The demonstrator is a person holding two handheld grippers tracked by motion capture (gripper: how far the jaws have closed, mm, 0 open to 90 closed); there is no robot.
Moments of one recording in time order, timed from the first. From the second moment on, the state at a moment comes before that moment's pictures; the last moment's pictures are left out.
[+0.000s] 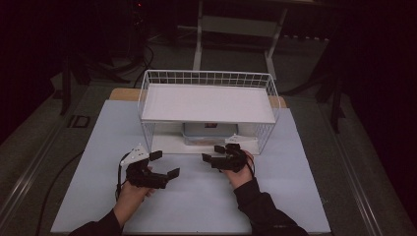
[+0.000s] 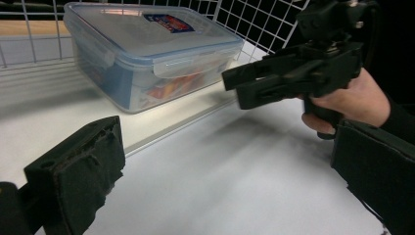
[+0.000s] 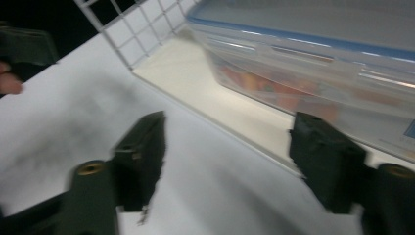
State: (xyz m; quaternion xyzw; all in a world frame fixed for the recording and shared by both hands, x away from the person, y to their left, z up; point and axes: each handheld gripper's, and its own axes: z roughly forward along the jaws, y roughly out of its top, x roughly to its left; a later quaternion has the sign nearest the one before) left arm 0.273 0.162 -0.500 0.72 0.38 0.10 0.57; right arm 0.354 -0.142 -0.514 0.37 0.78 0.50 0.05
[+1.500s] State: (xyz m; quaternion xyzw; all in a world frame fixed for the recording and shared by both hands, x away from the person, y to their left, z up) left arm 0.236 0.184 -0.497 0.75 0.33 0.11 0.56; right arm 0.250 -0.259 -0.498 0.36 0.77 0.51 0.15
